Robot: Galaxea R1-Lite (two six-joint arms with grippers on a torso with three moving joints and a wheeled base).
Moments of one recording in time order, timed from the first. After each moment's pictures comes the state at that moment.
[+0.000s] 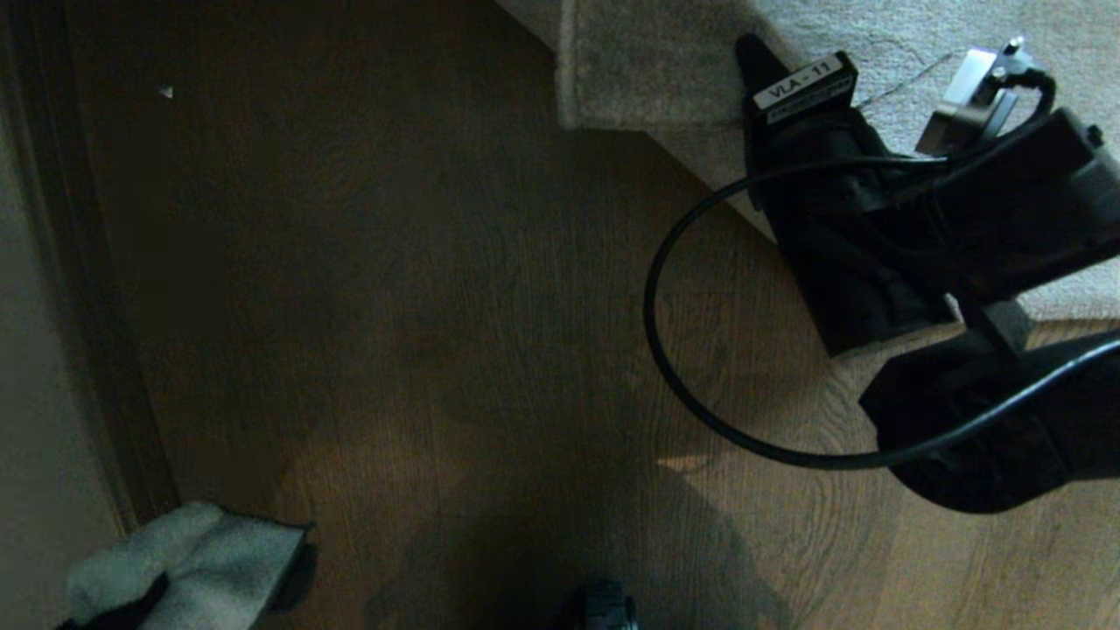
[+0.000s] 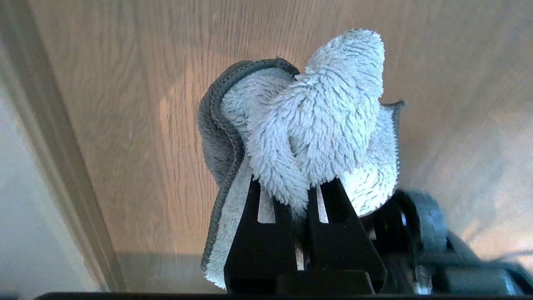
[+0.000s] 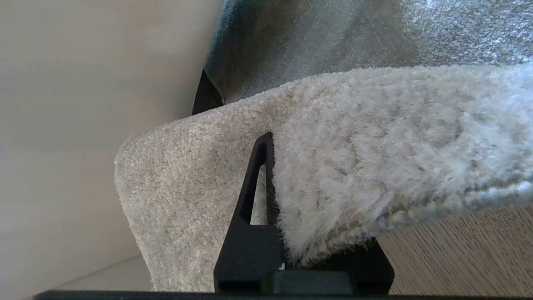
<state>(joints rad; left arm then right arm) -0.20 0.60 -0.01 -0.36 0.12 -0.24 0.71 1.83 -1.05 -1.52 -0.38 0.68</state>
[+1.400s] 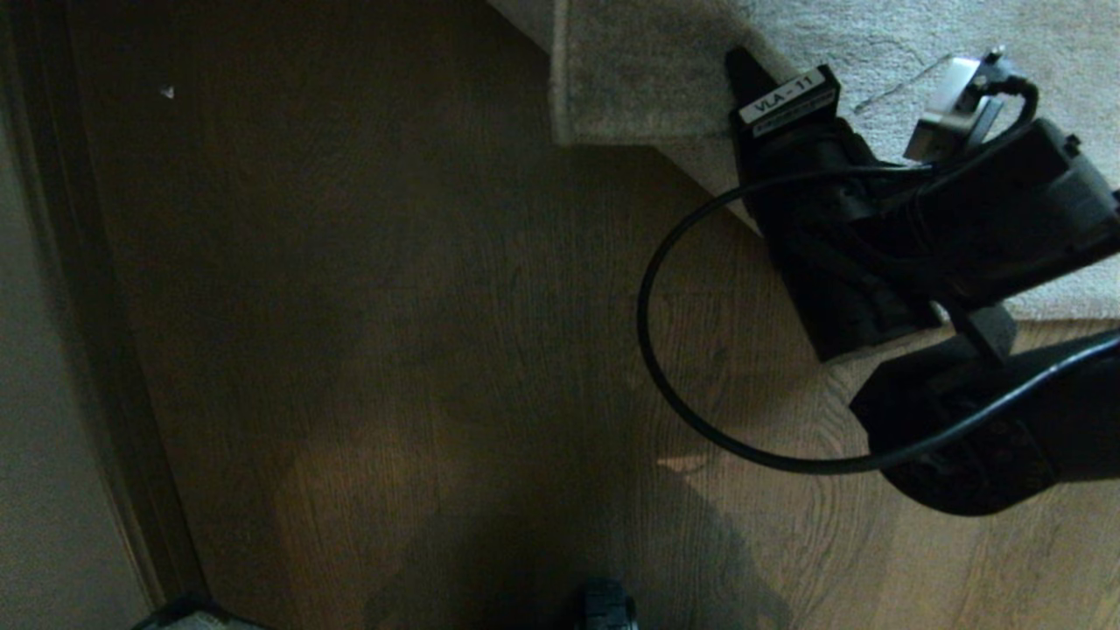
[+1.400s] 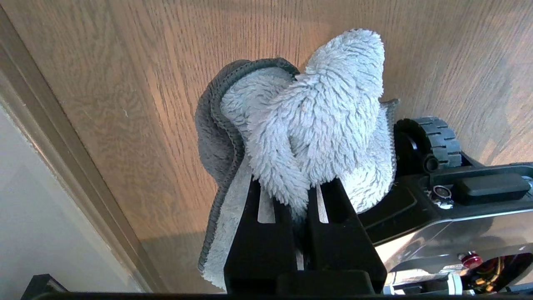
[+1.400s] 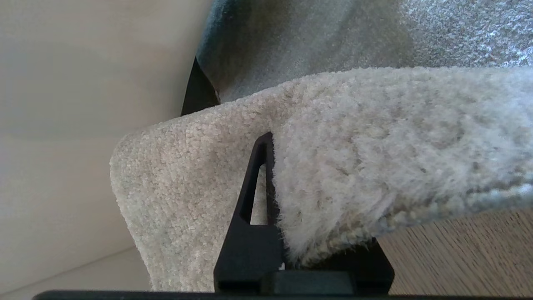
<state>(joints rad) -0.21 0.28 0.00 0.00 0.02 -0.07 0.71 1.84 -1.05 -1.52 -0.38 0.66</state>
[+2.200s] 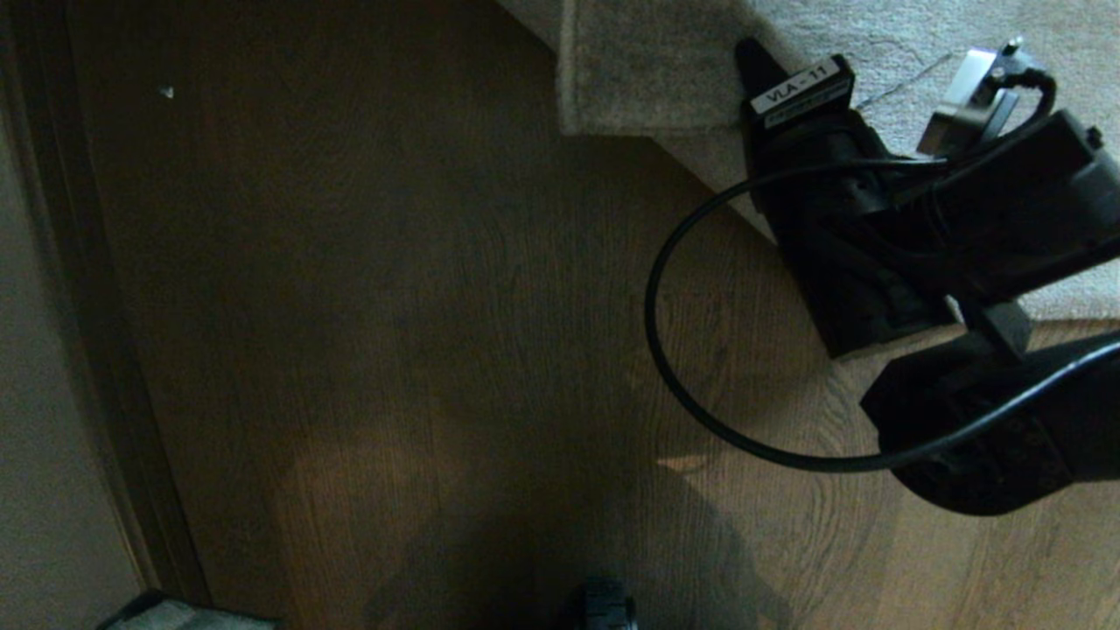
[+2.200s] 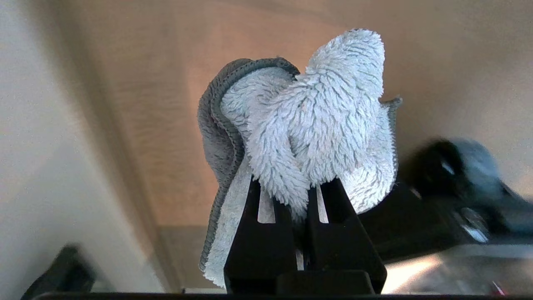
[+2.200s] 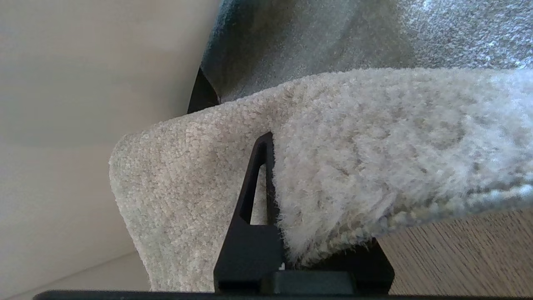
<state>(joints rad) -0.04 0.27 0.00 0.00 0.02 -0.07 0.71 1.82 -1.04 -1.52 -0.39 0.66</state>
